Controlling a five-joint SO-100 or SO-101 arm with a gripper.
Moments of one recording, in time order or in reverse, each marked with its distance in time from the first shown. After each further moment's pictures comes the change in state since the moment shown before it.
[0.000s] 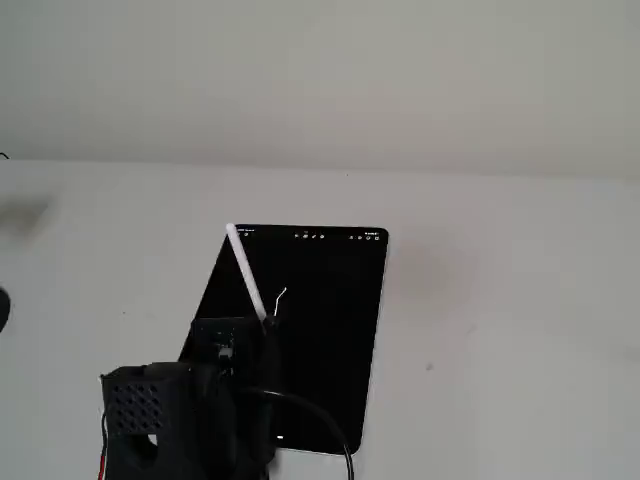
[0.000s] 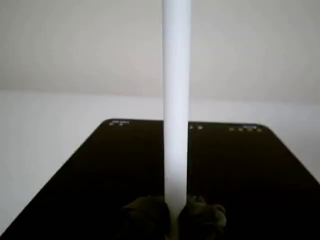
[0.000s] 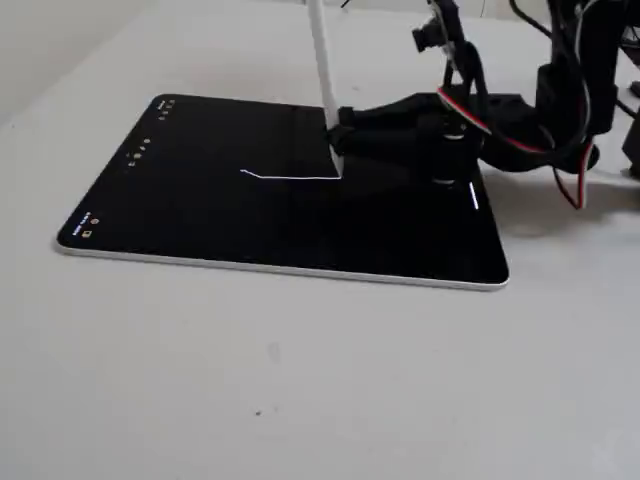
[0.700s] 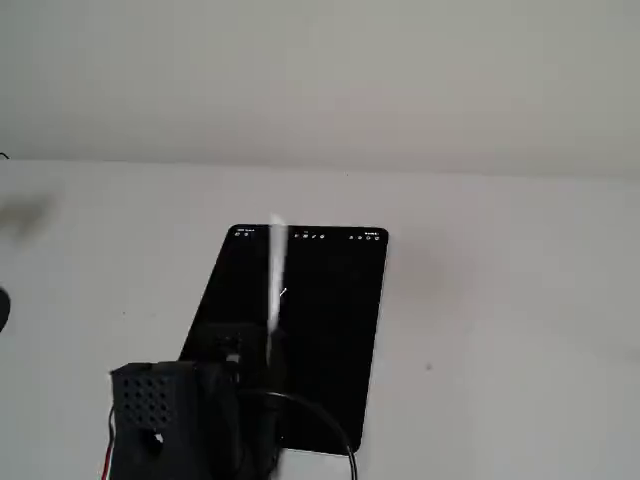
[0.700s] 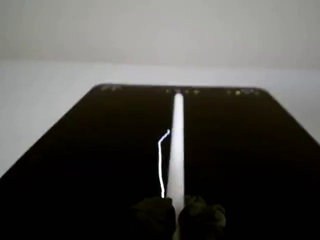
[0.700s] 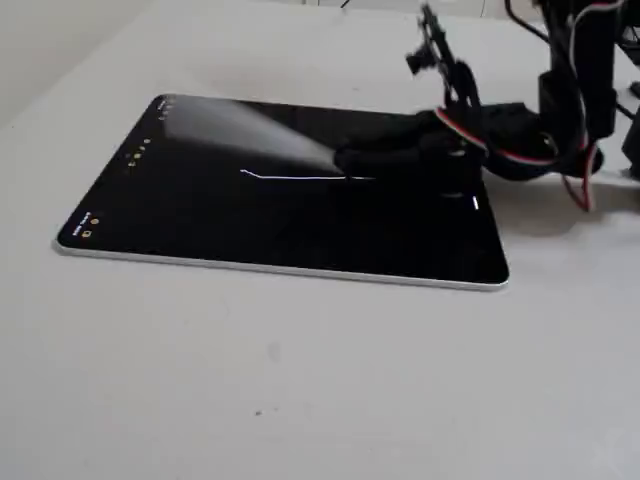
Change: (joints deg) arm 0.4 -2.3 1.4 1.1 0.0
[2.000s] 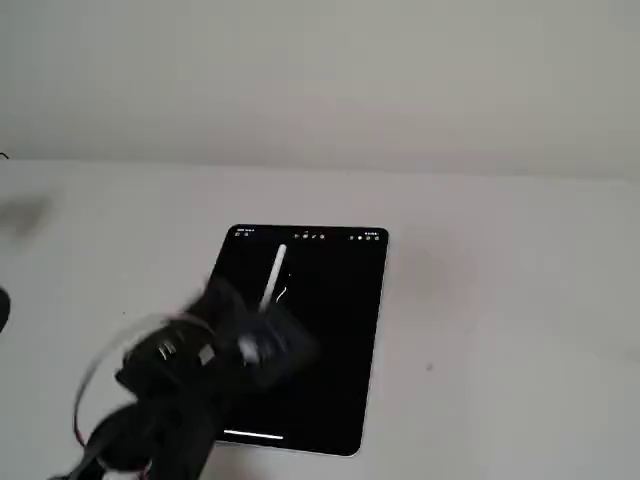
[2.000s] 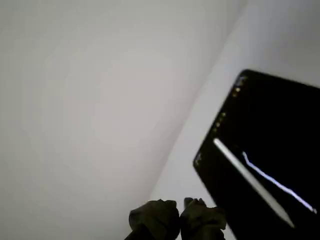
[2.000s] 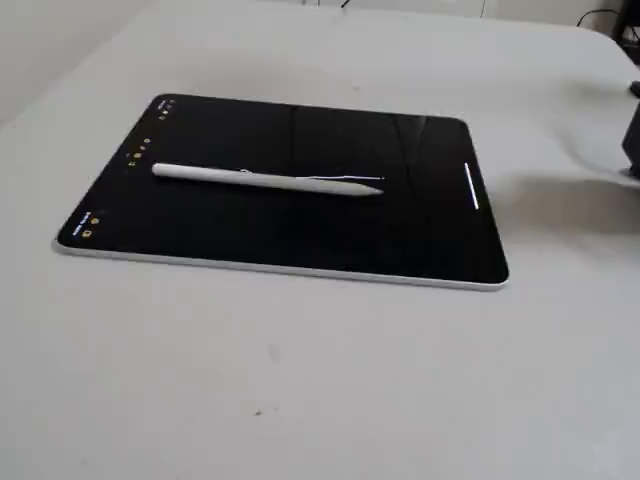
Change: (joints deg) arm 8.8 139.5 -0.8 144.2 70.6
